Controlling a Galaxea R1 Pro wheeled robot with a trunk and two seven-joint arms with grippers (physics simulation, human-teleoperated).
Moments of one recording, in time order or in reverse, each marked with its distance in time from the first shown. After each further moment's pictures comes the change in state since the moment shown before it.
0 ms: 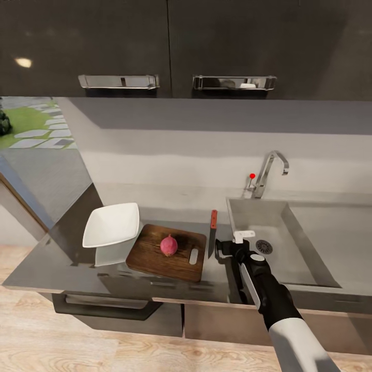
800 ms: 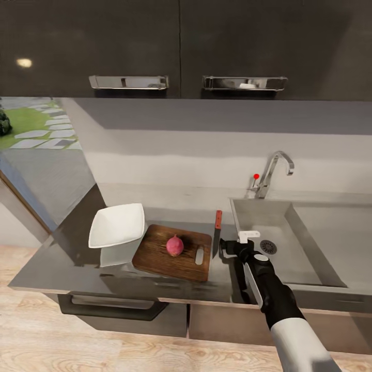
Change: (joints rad) left arm 0.000 0.000 0.001 0.000 0.000 0.000 0.000; right arm 0.000 -0.002 -0.047 -0.001 0.021 -0.004 -0.008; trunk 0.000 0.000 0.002
